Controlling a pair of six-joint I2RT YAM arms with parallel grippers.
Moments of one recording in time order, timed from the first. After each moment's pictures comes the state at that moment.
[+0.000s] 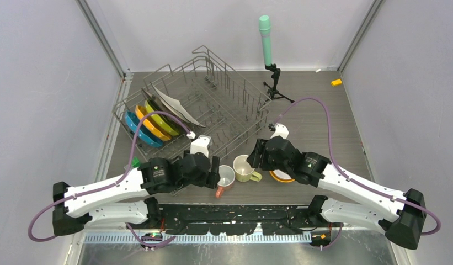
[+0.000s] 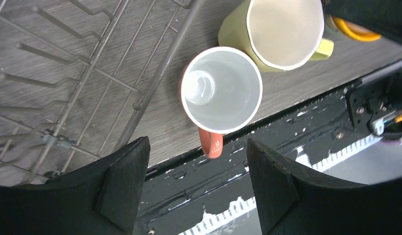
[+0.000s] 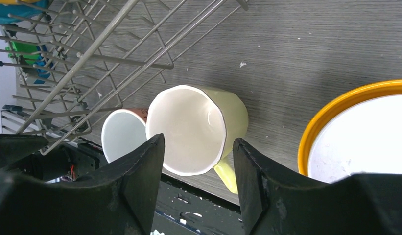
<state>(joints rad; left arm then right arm) -1.21 0.96 0.92 -0.83 -0.37 -0.81 0.94 0.96 0.76 -0.52 0.25 0.87</state>
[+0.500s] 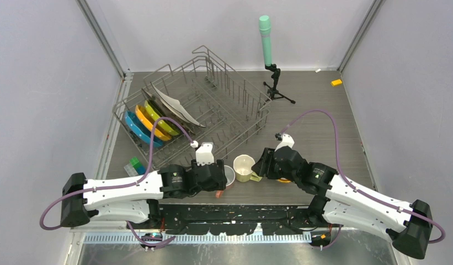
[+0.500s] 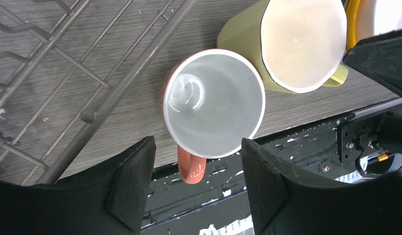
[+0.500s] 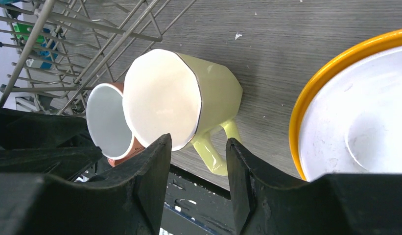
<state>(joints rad) -1.29 1.06 0.79 -0.67 -0.49 -1.10 0.94 0.82 0.59 -0.46 0.19 0.91</state>
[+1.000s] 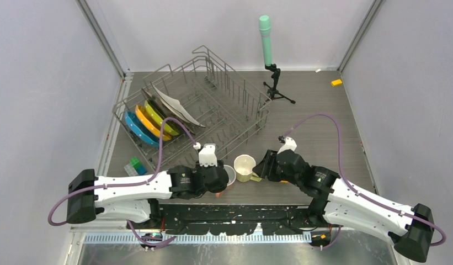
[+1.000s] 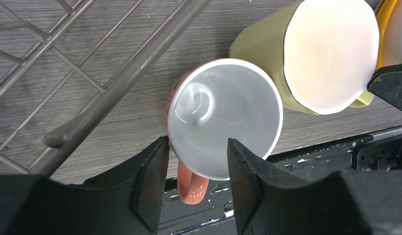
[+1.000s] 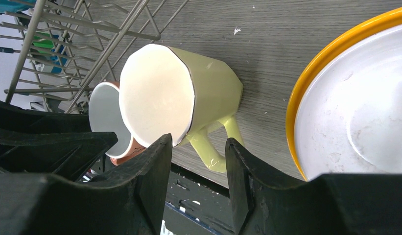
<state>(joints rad) -1.31 1.16 0.78 -0.63 -0.55 -1.15 0.94 0.74 0.52 -0.43 0.19 0.97</state>
